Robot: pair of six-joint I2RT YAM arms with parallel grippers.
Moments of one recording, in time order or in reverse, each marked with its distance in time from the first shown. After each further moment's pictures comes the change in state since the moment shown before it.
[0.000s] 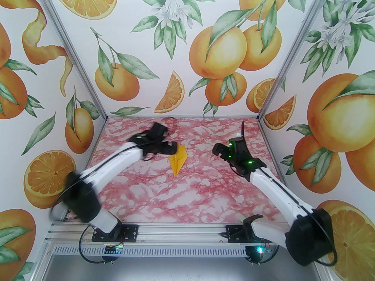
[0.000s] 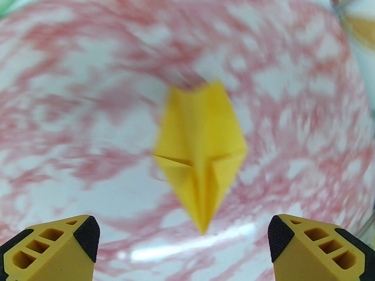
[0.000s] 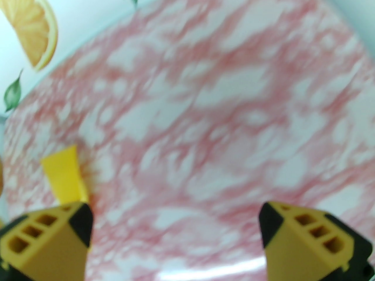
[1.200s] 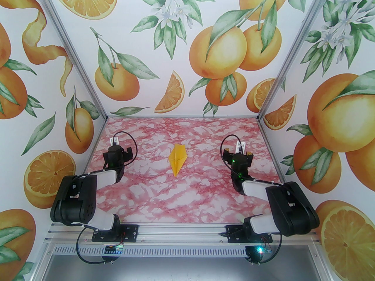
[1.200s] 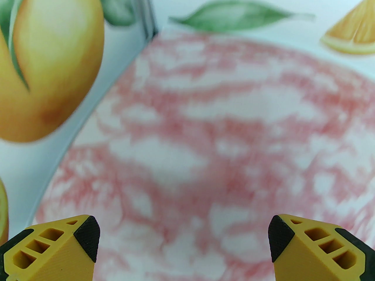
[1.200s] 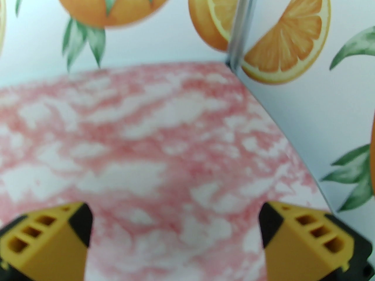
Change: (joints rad) left arm 0.509 0.061 -0.797 1.345 -0.185 0.406; right arm -0.122 0.321 -0.503 1.271 0.227 -0.526
